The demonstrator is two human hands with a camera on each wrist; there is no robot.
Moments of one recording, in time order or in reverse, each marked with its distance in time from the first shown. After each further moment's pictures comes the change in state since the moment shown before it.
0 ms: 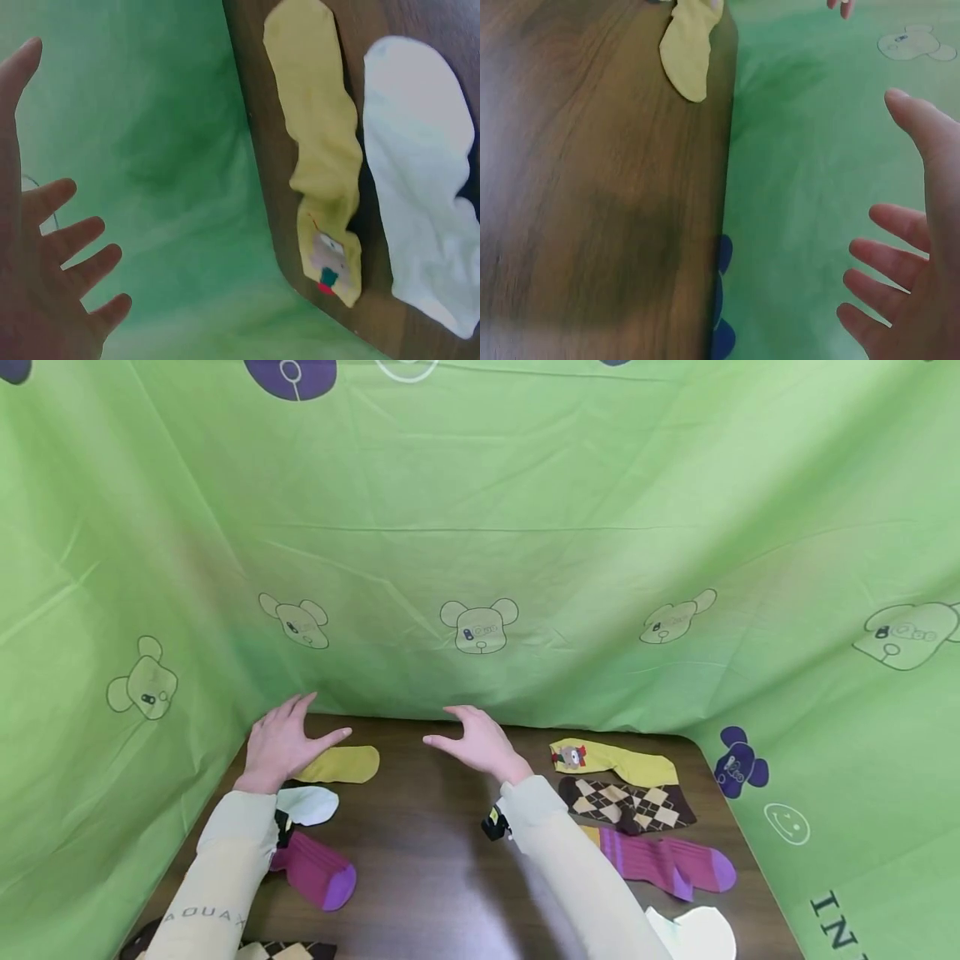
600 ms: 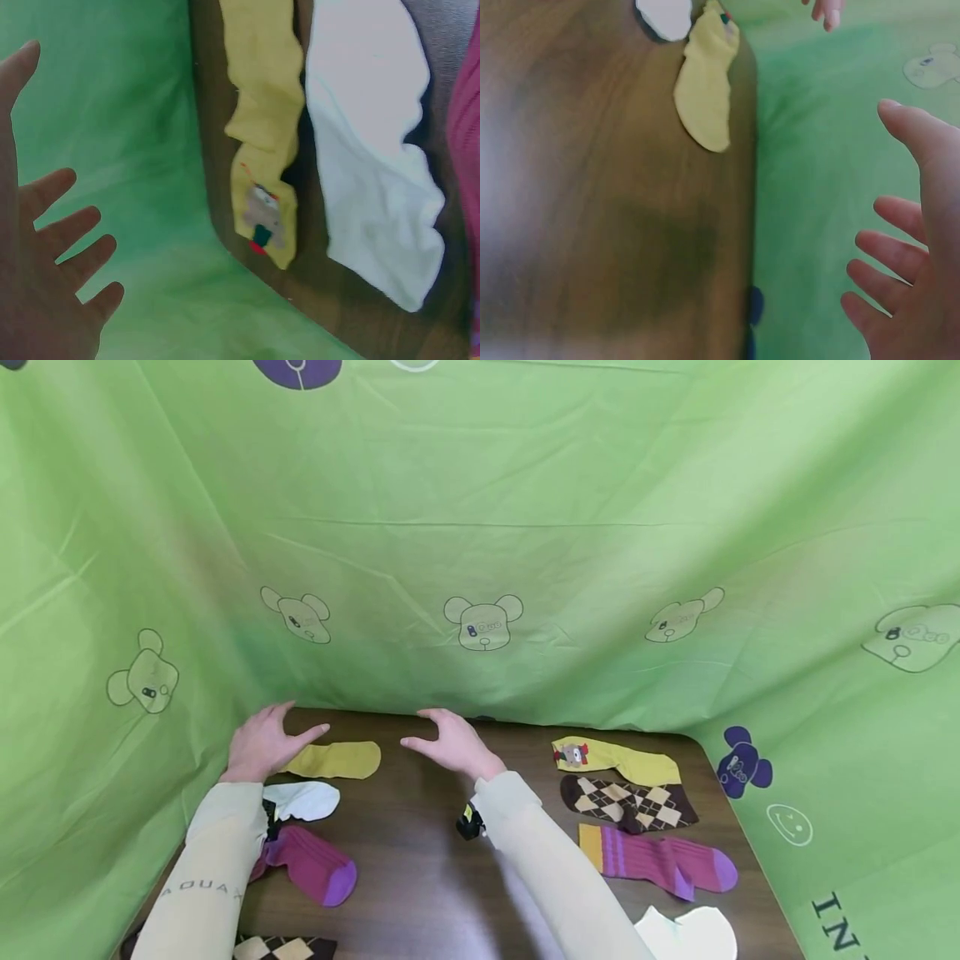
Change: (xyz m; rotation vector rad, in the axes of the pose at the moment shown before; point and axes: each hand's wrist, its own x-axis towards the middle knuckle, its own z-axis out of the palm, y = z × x) left_hand -0.001 -0.040 0.004 -0.022 -0.088 -0.077; right_hand 0.016 -0.025 0.028 0.067 -0.090 -0.052
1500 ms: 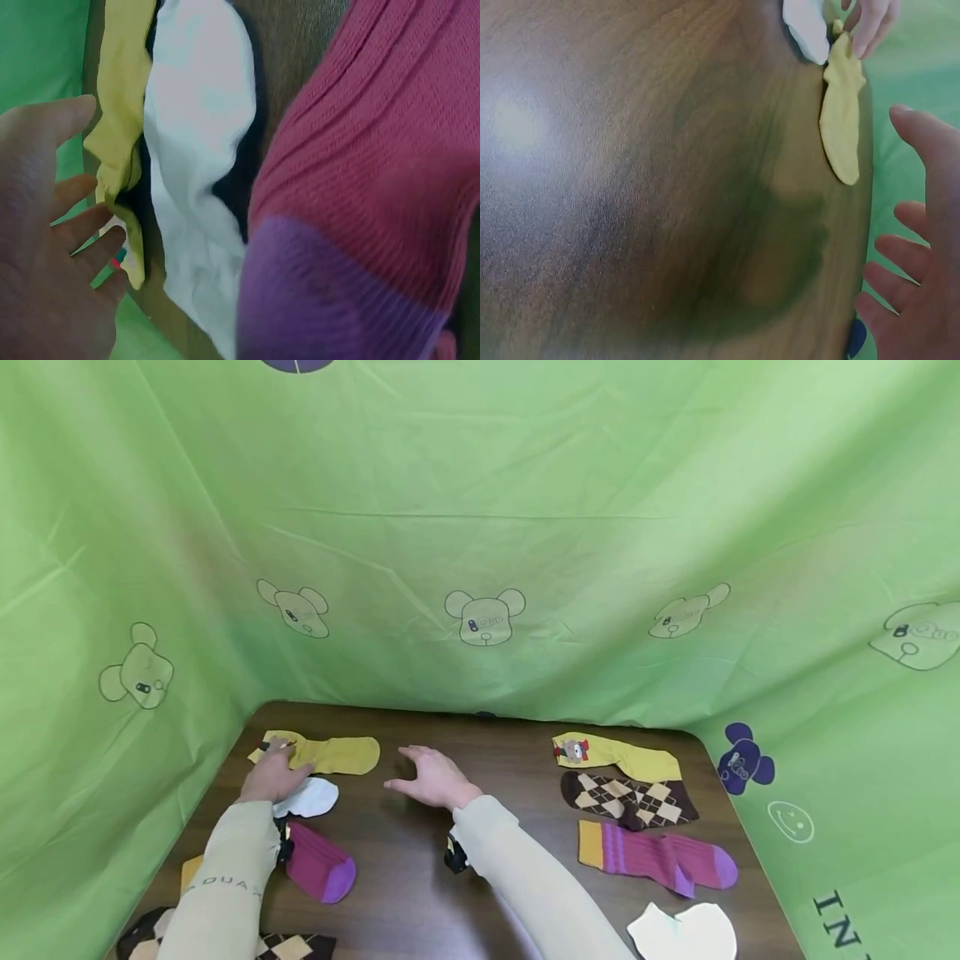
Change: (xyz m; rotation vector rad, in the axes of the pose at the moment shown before) left_hand -0.023 -0.036 0.065 -0.126 -0.177 -0.057; right_hand -0.014 -0.001 0.069 -0.122 -0.128 -0.044
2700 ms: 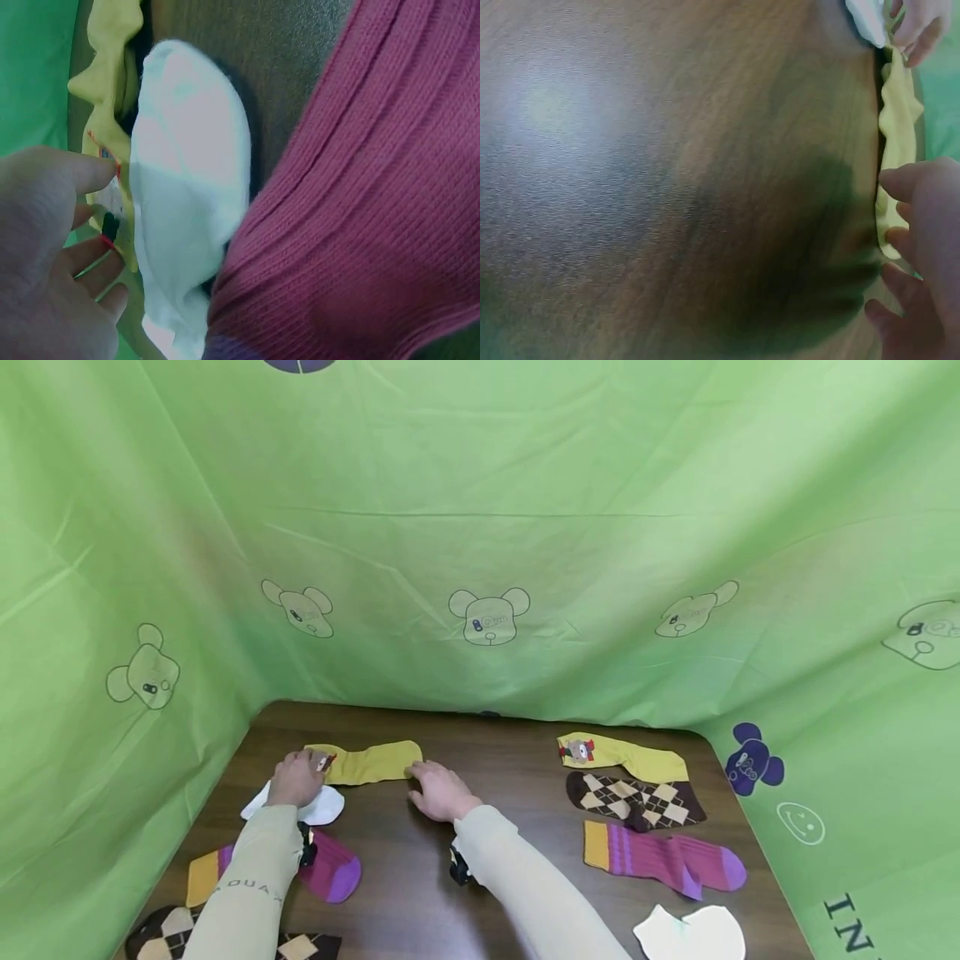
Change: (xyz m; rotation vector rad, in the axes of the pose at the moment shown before) left_hand -0.001 0.026 0.023 0.043 0.056 -0.055; right_hand -0.006 0.013 0.027 -0.148 -0.055 -0.023
